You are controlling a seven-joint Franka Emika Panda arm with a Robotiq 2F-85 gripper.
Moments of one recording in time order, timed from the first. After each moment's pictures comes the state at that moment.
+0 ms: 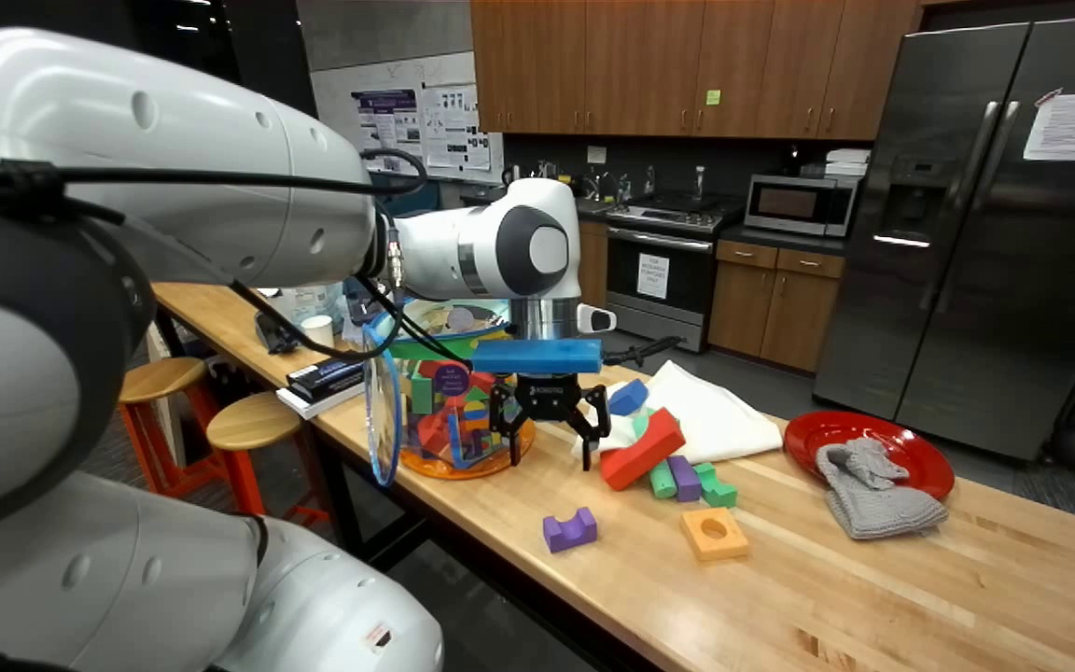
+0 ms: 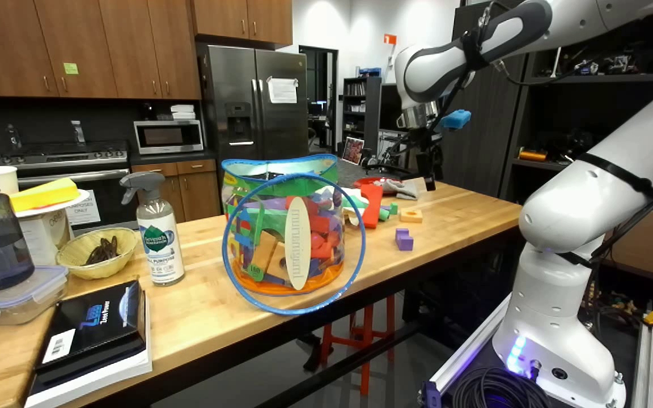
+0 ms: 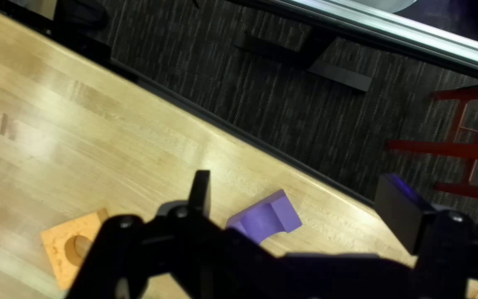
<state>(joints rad) -0.02 -0.61 -0.07 -2.54 -0.21 1.70 -0.30</state>
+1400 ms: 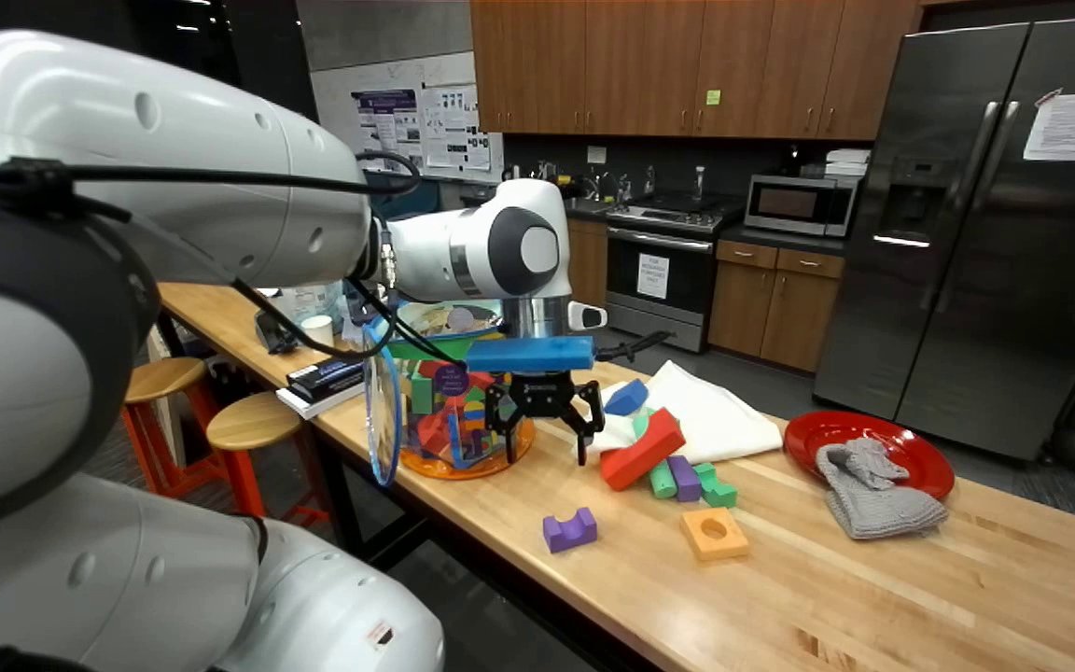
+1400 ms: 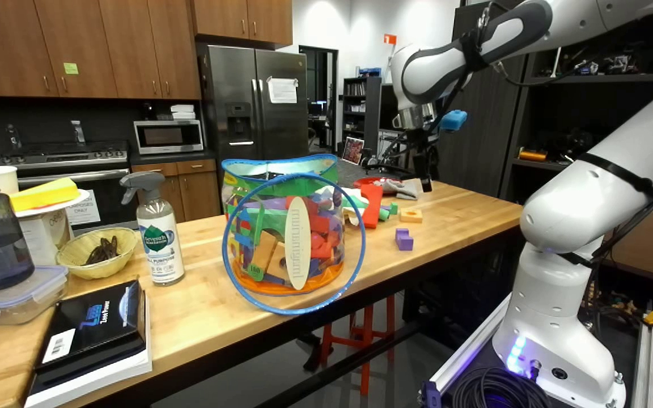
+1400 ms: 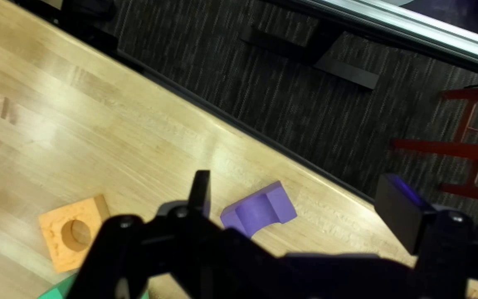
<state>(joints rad) 0.00 -0.61 -0.05 -2.55 -0.21 1.72 -0.28</state>
